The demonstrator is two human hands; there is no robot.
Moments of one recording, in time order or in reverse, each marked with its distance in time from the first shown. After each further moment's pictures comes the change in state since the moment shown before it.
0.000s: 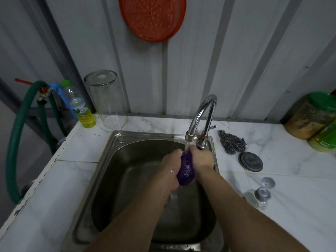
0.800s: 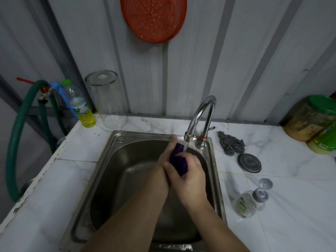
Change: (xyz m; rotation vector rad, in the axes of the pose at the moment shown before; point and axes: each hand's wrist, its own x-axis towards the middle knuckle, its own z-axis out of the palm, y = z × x) left_hand 0.004 0.001 -0.021 -0.023 -0.110 0.140; right_hand -0.091 0.030 -0.013 -0.006 -0.104 -0.762
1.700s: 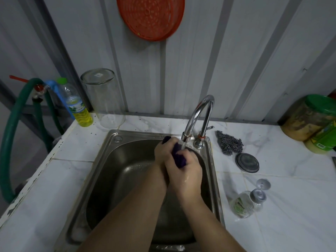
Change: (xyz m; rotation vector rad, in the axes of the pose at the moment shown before) left_hand 0.007 0.029 0.025 -0.060 0.088 0.036; right_hand 0.014 -0.014 0.011 0.027 0.128 0.104
